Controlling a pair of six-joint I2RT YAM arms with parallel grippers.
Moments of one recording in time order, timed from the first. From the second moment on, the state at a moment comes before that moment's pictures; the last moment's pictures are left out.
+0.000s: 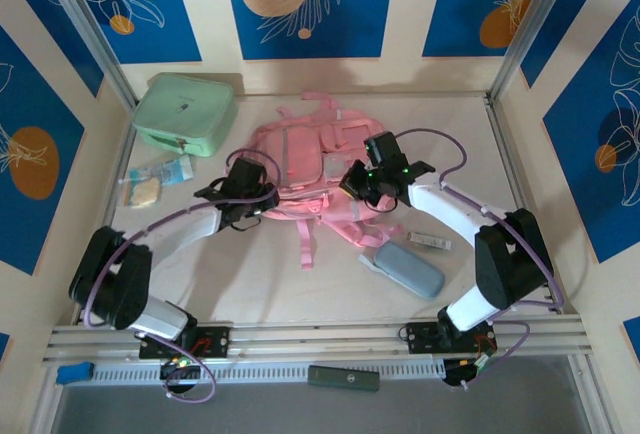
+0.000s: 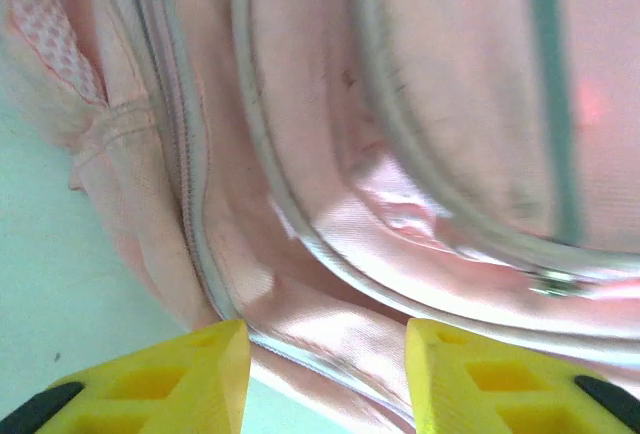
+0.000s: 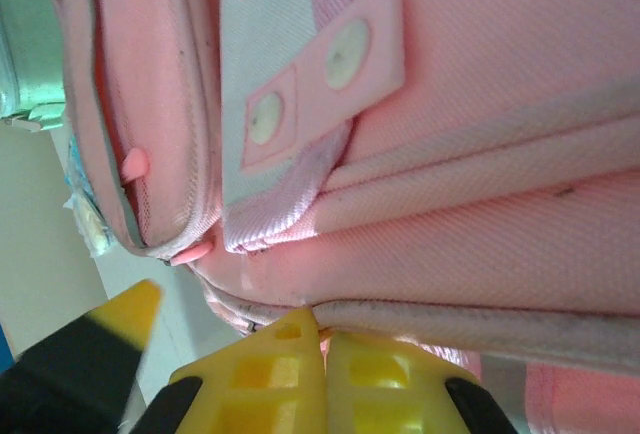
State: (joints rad) left arm -0.51 1.43 0.87 -0.31 -0.09 -0.71; right arm 0.50 1.53 1.04 -0.39 -0.29 1.05
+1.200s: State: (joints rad) left arm -0.86 1.53 1.05 -0.45 -0.21 -0.85; right arm 0.50 1.68 1.11 -0.45 -0.28 1.24
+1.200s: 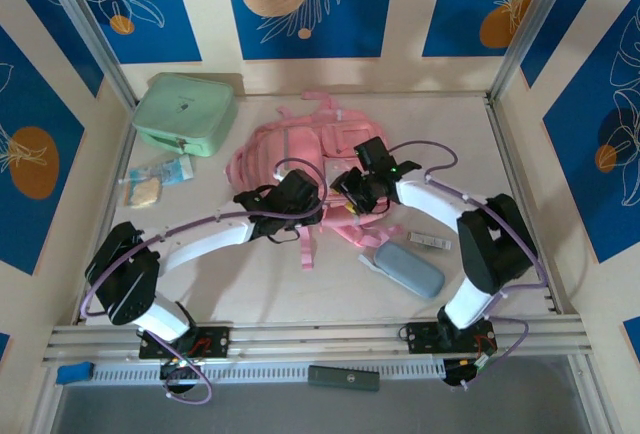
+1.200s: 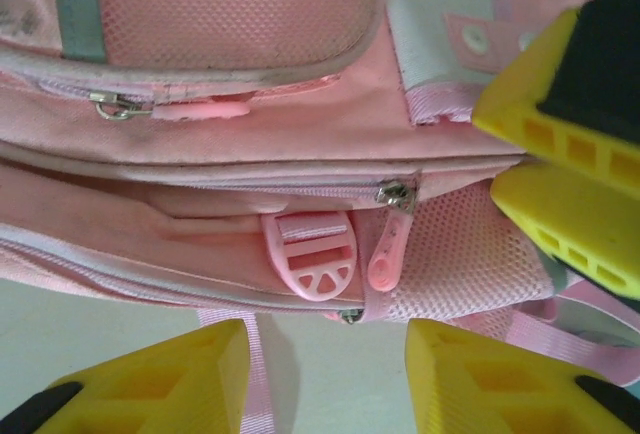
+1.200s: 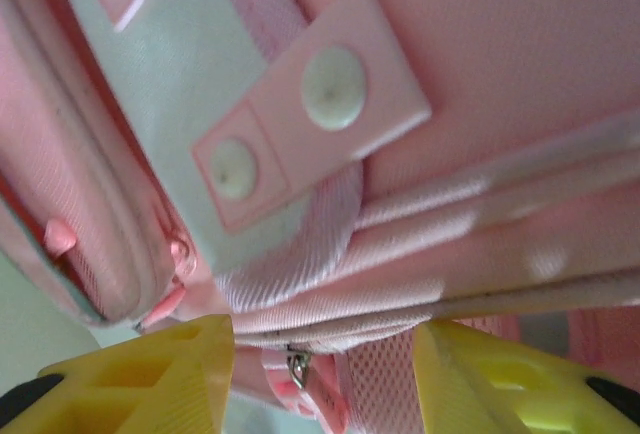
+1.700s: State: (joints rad) left arm -0.84 1.53 1.02 -0.44 -0.21 -0.86; right arm 0.54 1.77 1.18 -0.50 -0.20 1.33
